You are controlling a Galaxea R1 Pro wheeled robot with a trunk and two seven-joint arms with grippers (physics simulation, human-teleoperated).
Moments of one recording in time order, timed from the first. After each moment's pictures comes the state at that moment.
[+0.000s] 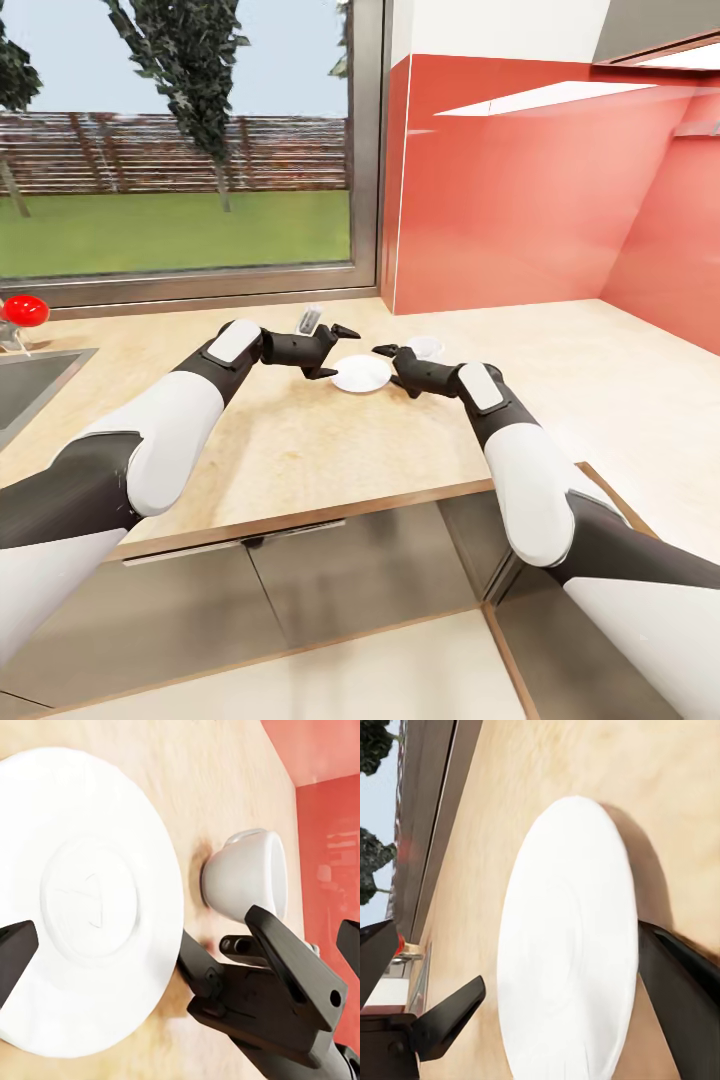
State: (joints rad) left arm -1.48 -0.10 0.09 -0.27 0.93 0.91 -0.02; right arm -1.29 0.17 -0.42 -0.45 -0.56 0.77 0.17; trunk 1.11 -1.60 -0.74
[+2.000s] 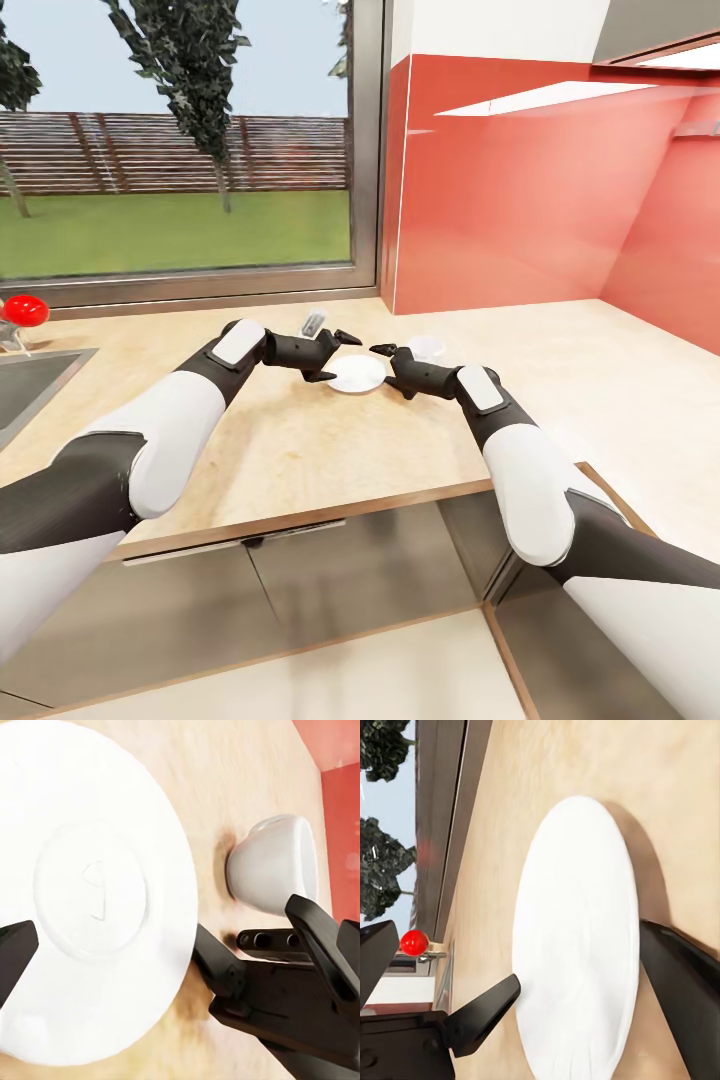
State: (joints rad) left arm -1.48 -0.10 0.01 -0.27 0.92 0.91 -0.02; right arm -1.29 0.17 -0.42 -0.43 -0.63 0.77 0.17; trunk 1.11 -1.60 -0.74
